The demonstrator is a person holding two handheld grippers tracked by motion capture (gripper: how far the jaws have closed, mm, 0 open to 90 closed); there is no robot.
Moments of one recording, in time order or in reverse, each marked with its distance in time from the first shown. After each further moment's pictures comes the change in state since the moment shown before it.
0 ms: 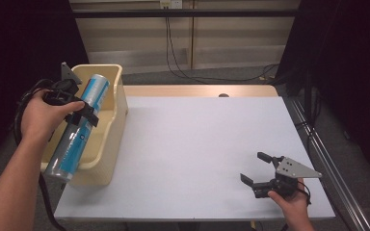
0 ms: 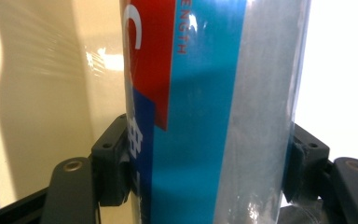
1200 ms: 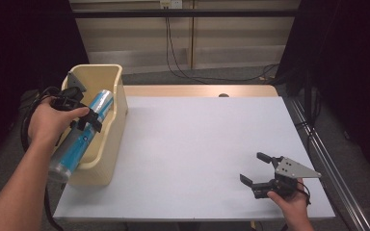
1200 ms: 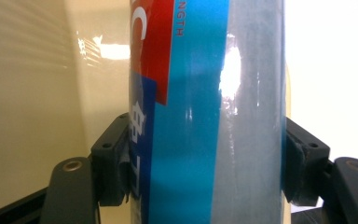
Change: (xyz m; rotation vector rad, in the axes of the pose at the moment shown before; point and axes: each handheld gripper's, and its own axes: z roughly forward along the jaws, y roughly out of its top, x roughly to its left) left arm 0.004 0.000 0.028 0.032 0.006 -0.038; right arm 0.001 0.000 0.001 0.003 0.007 -0.001
